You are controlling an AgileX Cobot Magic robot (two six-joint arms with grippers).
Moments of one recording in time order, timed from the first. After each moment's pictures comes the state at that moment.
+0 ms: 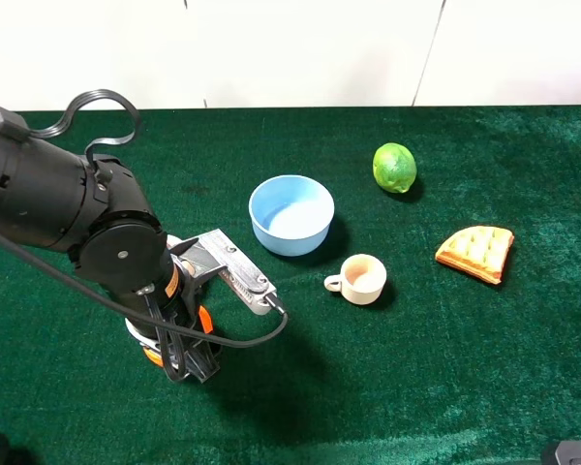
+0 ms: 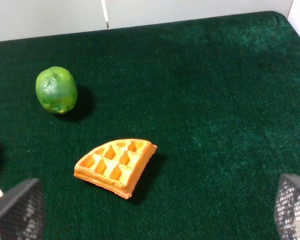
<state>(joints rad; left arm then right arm) -0.93 1.77 -0.67 0.11 0.42 -0.19 -0.04 -0.01 -0.49 0.03 1.03 0.00</state>
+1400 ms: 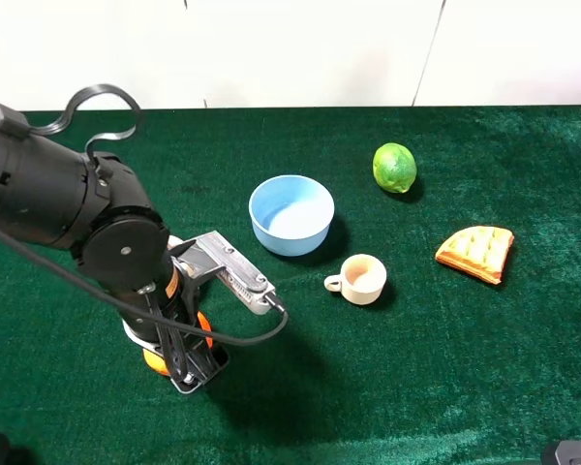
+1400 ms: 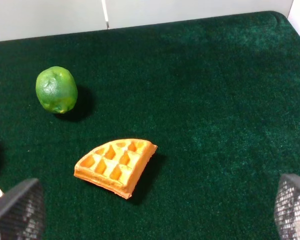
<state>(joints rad) -0.93 1.77 -0.69 0.07 0.48 -0.19 -0.04 -0.01 -0.49 0.03 1.03 0.00</state>
